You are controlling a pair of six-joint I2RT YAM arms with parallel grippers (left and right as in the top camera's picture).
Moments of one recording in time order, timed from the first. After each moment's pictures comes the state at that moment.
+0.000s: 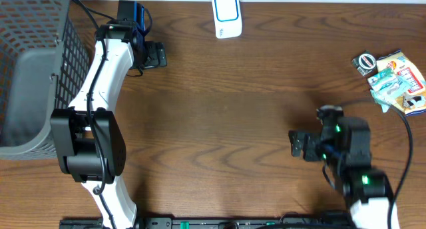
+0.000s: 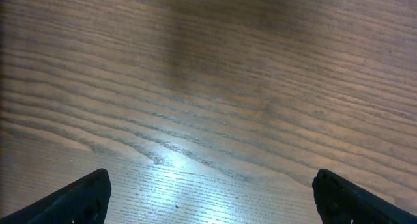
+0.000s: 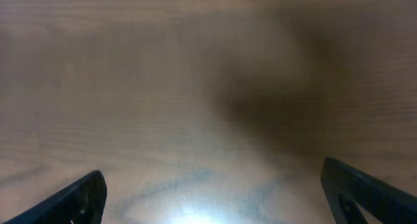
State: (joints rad) left arm -0.06 1.99 1.68 -0.91 -0.05 -0.25; right arm 0.06 0.74 0.51 -0.58 -0.14 0.13
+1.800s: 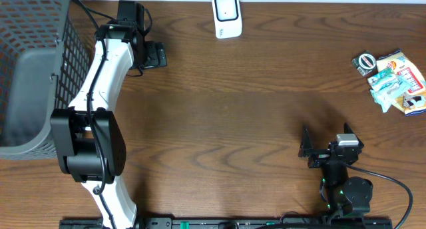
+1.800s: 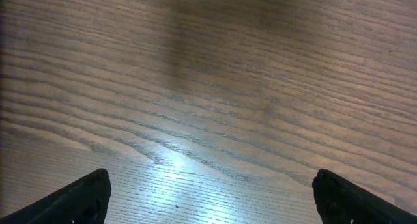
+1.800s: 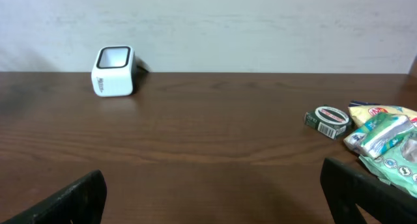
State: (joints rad) left arm -0.06 1.99 1.68 -0.91 -0.05 -0.25; right arm 0.04 0.01 0.01 -0.08 -0.01 -0.01
